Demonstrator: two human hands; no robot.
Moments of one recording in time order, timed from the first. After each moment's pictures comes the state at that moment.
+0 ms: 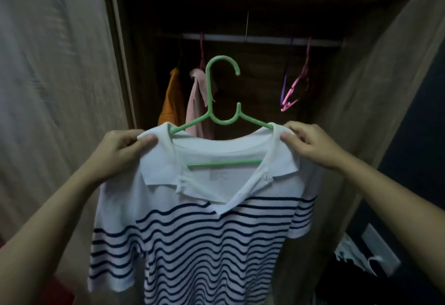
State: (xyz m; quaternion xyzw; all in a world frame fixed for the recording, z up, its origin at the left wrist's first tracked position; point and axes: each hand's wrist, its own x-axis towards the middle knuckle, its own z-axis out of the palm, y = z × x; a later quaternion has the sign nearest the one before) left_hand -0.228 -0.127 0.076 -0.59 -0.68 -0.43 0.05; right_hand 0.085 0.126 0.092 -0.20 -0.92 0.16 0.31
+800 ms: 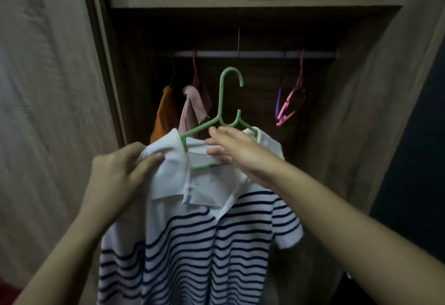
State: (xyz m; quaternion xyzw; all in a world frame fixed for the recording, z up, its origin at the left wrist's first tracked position) left_hand -0.171 -0.120 0.094 -0.53 -0.70 -0.41 0.23; right_hand -0.014 0.040 0.125 -0.19 -0.76 0.58 0.24
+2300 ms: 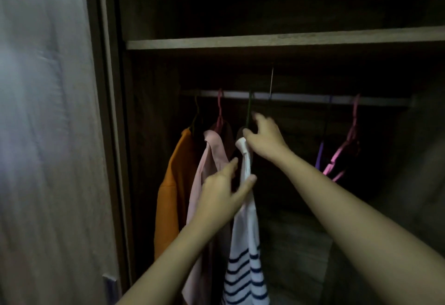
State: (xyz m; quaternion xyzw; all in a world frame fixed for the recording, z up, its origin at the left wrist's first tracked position) left_hand -0.156 0.102 0.102 -0.52 -0.70 -0.47 0.15; right_hand -0.121 0.236 0.193 -0.23 -0.86 0.25 0.37
